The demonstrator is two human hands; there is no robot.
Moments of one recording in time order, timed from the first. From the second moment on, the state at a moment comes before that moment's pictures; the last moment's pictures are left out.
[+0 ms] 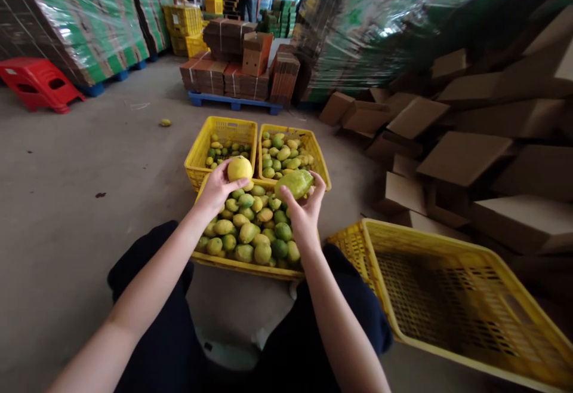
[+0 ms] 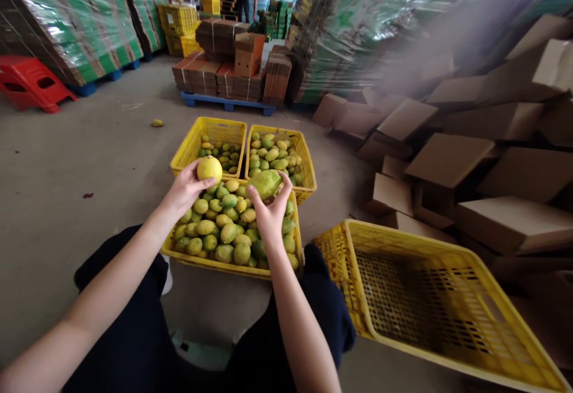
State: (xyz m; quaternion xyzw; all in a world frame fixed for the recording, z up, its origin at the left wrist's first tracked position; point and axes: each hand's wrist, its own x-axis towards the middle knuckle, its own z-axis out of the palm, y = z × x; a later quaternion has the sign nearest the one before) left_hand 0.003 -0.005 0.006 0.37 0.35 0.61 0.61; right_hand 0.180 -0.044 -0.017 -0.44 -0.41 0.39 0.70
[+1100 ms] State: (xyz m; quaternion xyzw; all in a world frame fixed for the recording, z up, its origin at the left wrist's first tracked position) left_hand 0.029 -0.024 -0.002 0.21 0.24 0.45 0.83; right_hand 0.167 -0.038 -0.013 -0.26 -0.17 0.70 0.64
